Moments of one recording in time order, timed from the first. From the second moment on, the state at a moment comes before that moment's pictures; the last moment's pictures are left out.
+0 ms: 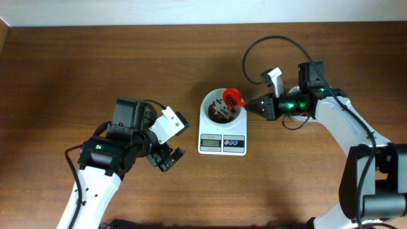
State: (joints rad) left arm -0.23 1.13 1.00 -0.93 0.34 0.61; right arm 0.05 1.77 1.14 -0.53 -0.99 -0.24
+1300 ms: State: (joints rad) left arm -0.23 1.13 1.00 -0.93 0.34 0.61; right arm 0.40 1.48 1.14 -0.56 -0.22 -0.43
